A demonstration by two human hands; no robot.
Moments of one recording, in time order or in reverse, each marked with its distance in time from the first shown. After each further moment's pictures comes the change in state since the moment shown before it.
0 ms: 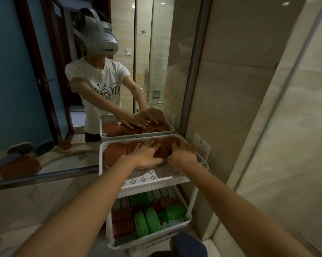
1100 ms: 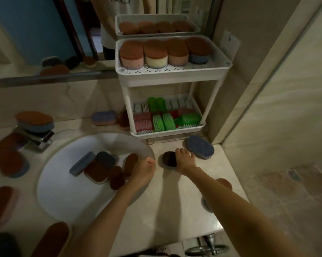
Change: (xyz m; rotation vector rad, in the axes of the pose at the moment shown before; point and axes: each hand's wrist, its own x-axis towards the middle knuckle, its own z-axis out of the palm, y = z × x) left_hand -0.204 0.033 0.257 -0.705 0.048 -0.629; right_hand -0.158 0.020 0.266 0.119 -0.445 -0.187
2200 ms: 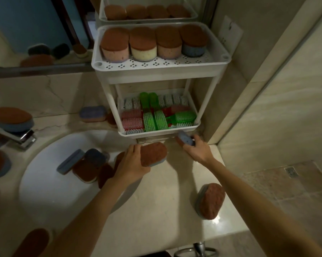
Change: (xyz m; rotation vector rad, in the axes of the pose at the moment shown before) left_hand 0.032 0.012 -0.001 0.286 0.039 0.158; right_hand 0.020 0.077 -0.041 0.590 0.168 0.136
